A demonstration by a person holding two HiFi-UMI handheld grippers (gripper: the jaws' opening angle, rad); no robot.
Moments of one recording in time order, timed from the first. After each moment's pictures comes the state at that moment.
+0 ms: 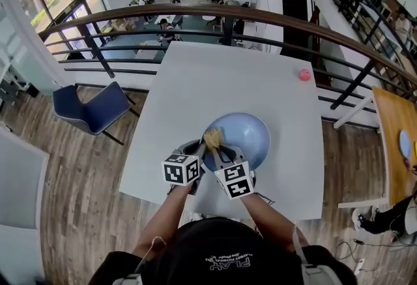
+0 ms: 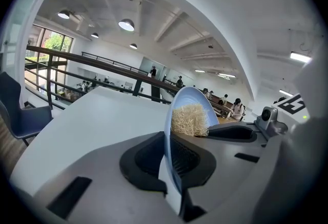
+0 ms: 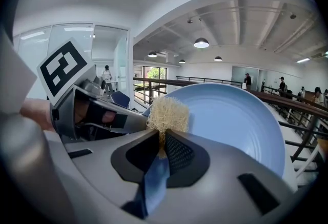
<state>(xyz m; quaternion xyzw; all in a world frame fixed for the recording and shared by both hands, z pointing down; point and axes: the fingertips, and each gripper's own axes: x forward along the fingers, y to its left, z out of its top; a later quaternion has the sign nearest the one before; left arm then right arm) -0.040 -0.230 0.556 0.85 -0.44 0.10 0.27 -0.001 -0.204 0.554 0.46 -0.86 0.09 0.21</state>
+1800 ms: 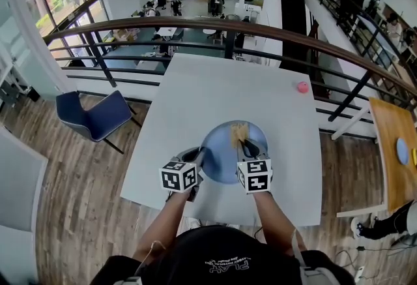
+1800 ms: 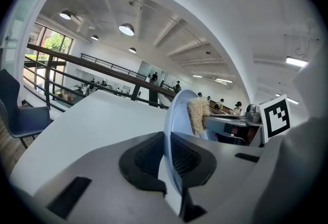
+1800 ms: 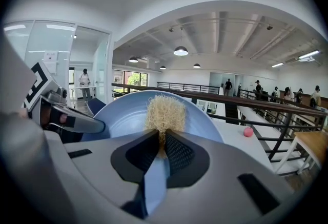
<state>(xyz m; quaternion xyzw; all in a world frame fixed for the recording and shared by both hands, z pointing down) -0.055 -0.215 0.536 0.86 -0.43 0.07 0.26 0.078 -0.231 0.519 0.57 -0.80 0.08 0.18</state>
